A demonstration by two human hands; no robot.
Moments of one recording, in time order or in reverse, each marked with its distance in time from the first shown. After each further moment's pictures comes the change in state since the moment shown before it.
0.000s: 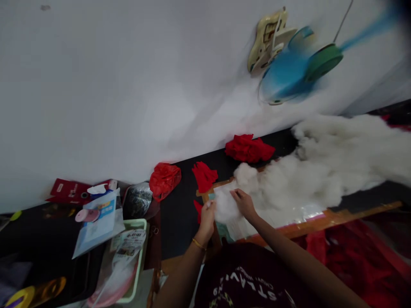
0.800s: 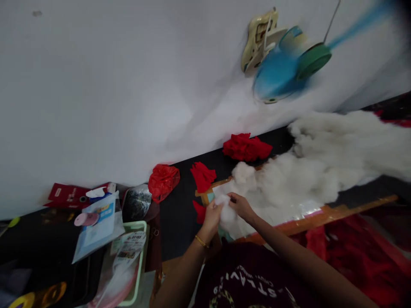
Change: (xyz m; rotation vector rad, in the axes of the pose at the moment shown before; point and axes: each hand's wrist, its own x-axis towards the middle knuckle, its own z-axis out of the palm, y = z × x) left_hand -0.002 -0.005 0.021 -0.002 -0.111 -0.102; right_hand -0.012 -0.005 0.001 0.181 -0.239 0.010
